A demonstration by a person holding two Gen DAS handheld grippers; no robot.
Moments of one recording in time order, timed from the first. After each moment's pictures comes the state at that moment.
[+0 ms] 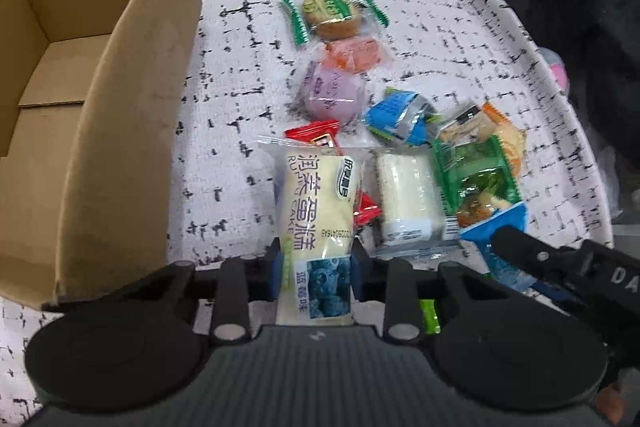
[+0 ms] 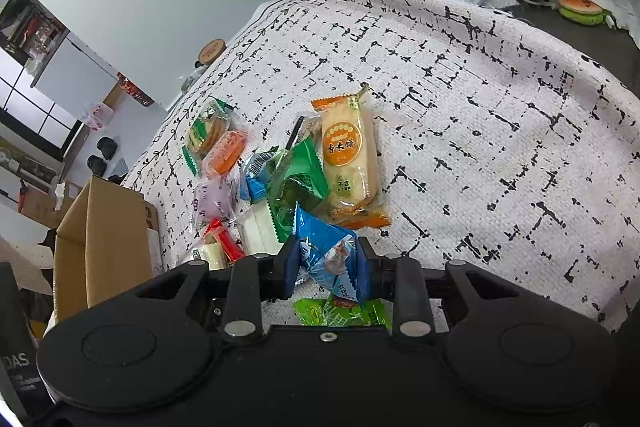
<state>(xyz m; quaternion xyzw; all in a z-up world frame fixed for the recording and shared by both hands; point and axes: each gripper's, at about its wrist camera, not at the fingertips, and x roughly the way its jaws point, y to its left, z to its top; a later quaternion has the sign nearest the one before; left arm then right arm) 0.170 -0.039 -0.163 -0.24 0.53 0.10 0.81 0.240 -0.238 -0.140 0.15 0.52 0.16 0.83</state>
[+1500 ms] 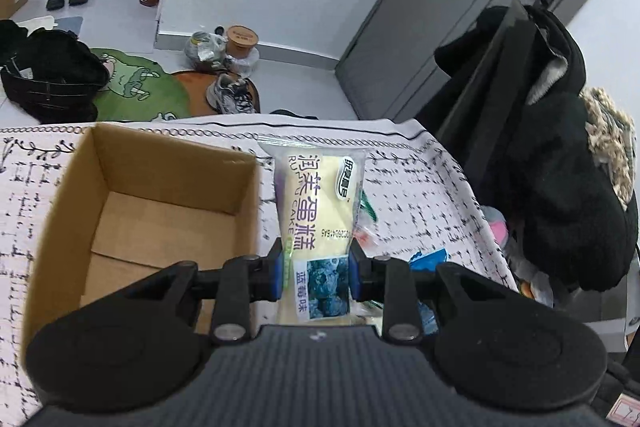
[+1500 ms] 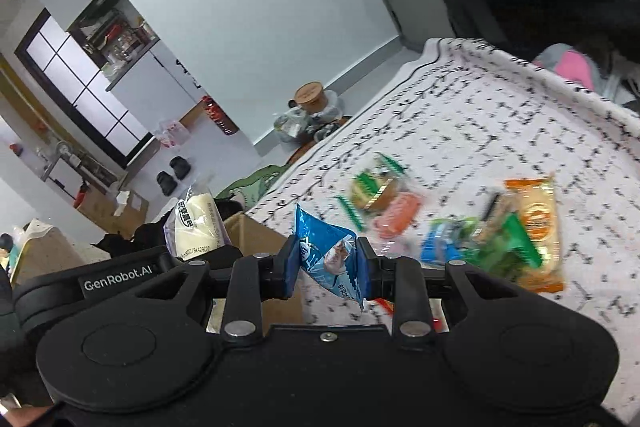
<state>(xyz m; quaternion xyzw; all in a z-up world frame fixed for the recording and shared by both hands) 0.147 0.058 -0.059 -0.28 0.37 0.10 0.88 0.227 -0.134 -0.070 0.16 0.42 0.25 0.85</state>
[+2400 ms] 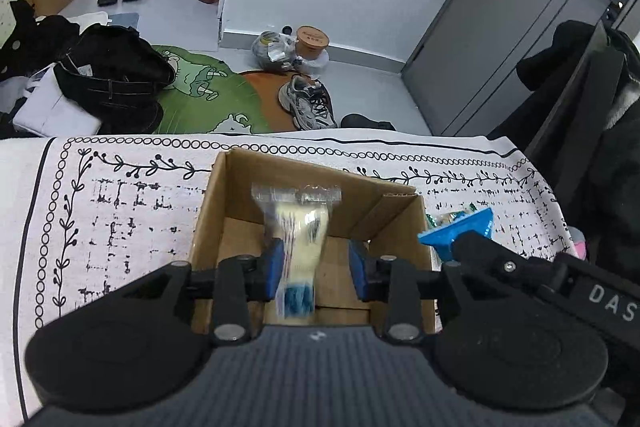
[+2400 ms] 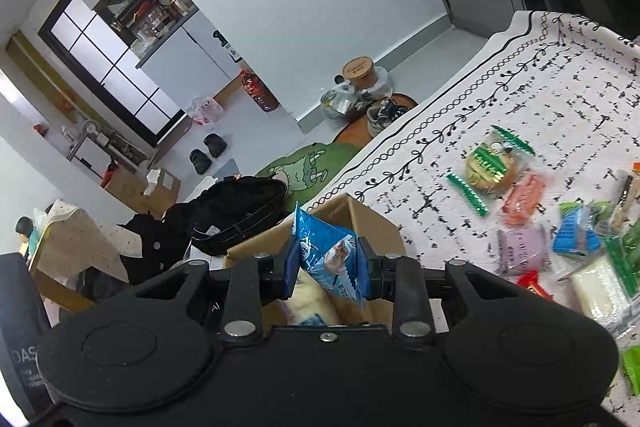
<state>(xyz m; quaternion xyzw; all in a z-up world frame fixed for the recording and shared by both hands) 0.132 0.146 -0.085 -0.27 0.40 0.18 0.86 0.224 -0.035 -0.073 0.16 0.44 0.30 0.83</state>
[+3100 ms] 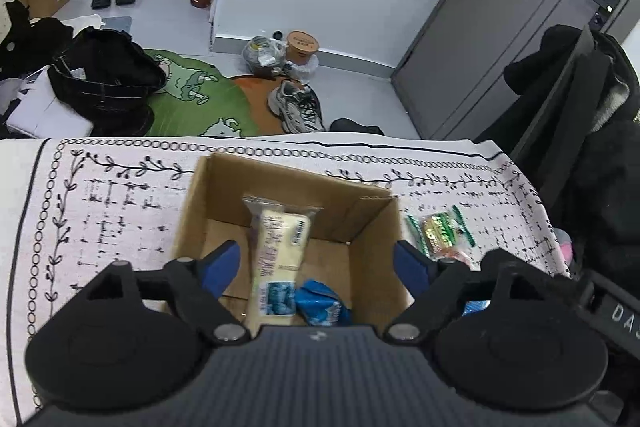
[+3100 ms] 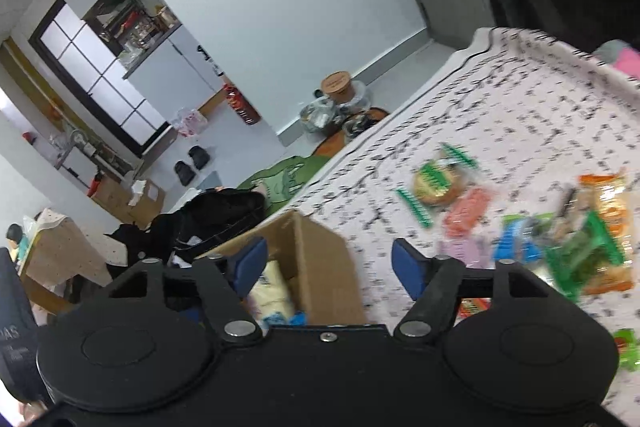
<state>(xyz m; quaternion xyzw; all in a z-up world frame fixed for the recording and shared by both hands) 0.133 0.133 -0.075 -0.27 0.39 0.16 0.87 0.225 -0.085 -0.068 0.15 0.43 0.27 0.85</state>
